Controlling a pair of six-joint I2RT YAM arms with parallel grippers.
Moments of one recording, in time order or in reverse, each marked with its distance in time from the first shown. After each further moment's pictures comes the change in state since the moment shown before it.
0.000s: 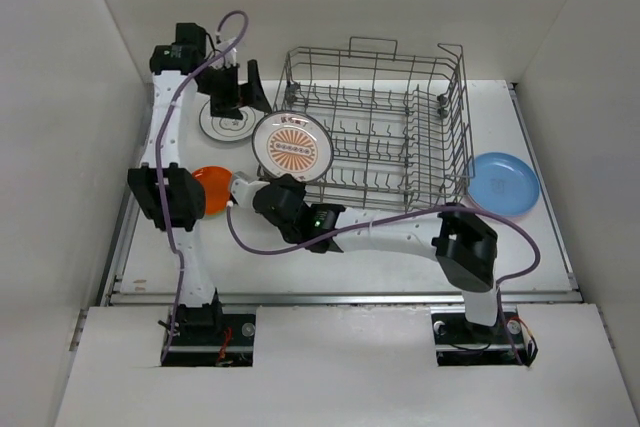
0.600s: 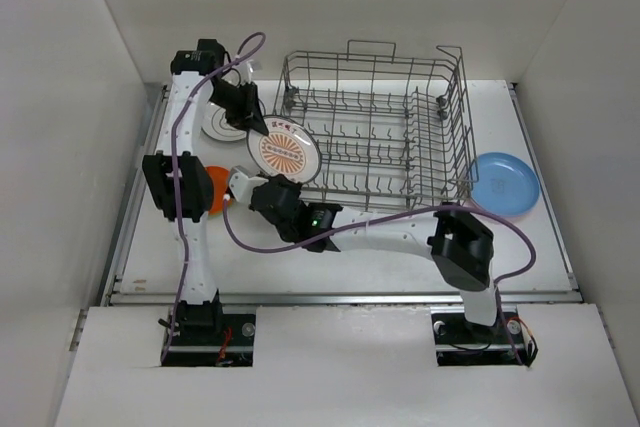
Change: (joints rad) left arm -0.062 0.146 -0.003 -0.134 0.003 0.062; right arm -0.010 0.013 0.021 0.032 -0.049 0.114
